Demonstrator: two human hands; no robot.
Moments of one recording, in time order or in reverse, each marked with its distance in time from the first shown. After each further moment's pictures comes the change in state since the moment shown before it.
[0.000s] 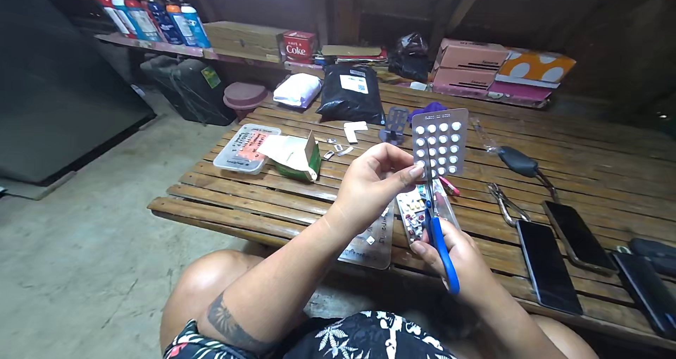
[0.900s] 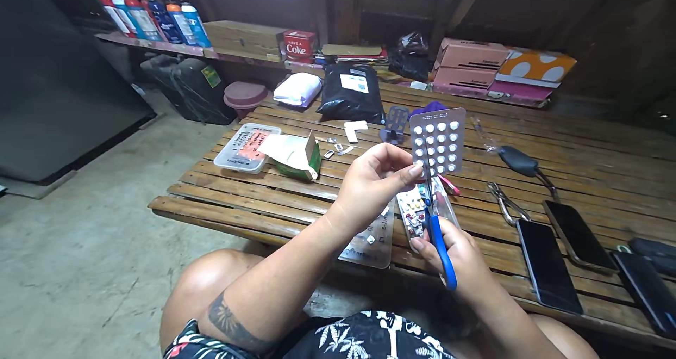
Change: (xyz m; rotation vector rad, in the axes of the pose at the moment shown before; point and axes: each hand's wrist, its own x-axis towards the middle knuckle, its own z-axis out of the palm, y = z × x) left_hand 0.001 -0.003 -0.001 -0.011 -0.008 -0.020; right_hand 0.002 0.004 0.003 -0.065 0.047 -0.017
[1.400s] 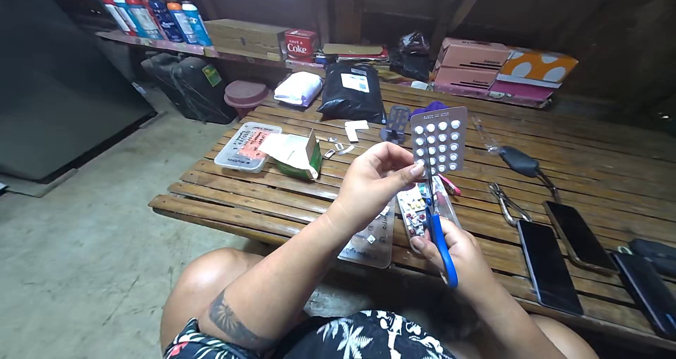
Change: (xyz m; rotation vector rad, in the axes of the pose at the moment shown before) left_hand 0.001 0.000 -0.002 0.006 -0.006 0.000; right_hand 0.001 -0.001 0.000 0.036 -0.008 0.023
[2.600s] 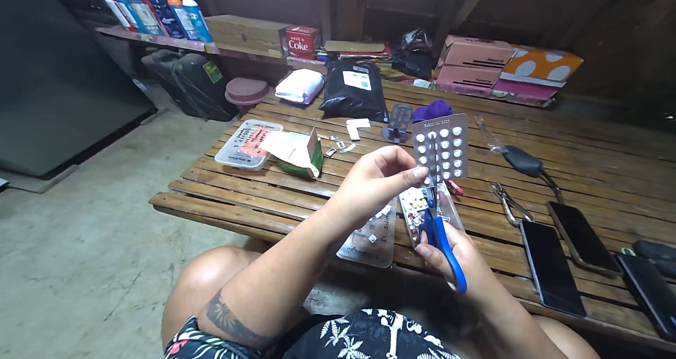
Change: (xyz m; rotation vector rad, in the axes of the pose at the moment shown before) left_hand 0.001 0.003 -0.007 0.010 -0.115 -0.054; right_hand -0.001 0.003 0.000 0.244 -0.137 -0.057
